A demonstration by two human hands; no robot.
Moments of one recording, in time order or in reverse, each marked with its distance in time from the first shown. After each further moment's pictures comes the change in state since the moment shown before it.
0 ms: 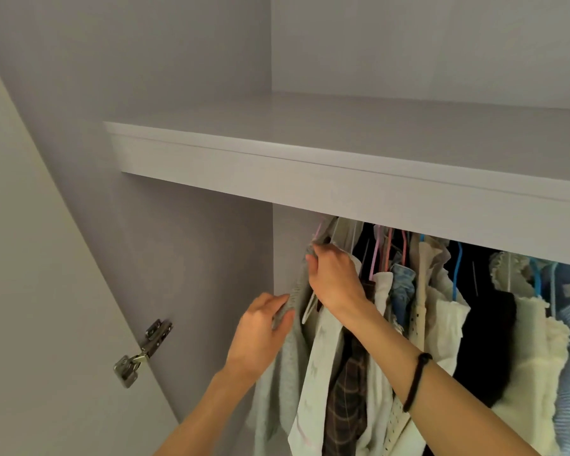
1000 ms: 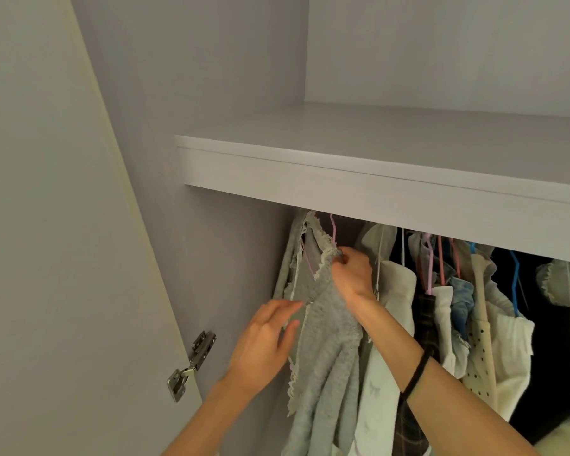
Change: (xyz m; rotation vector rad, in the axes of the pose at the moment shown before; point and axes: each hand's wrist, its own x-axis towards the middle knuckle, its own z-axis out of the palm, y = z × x) left_hand -0.005 -0.064 -0.051 0.050 -0.040 0.161; right_hand 0.034 -0.039 0.044 0.537 0.097 0.465
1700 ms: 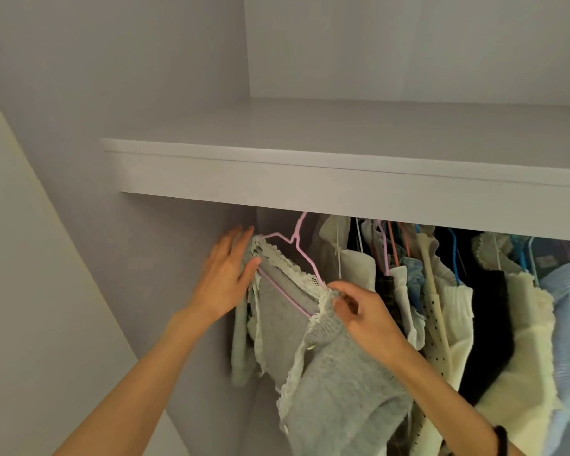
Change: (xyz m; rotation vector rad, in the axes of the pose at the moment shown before) left_hand 0.094 -0.002 -0.035 0.106 -0.082 0.037; right_hand -0.080 0.037 -0.077 -0.006 -0.213 -0.163
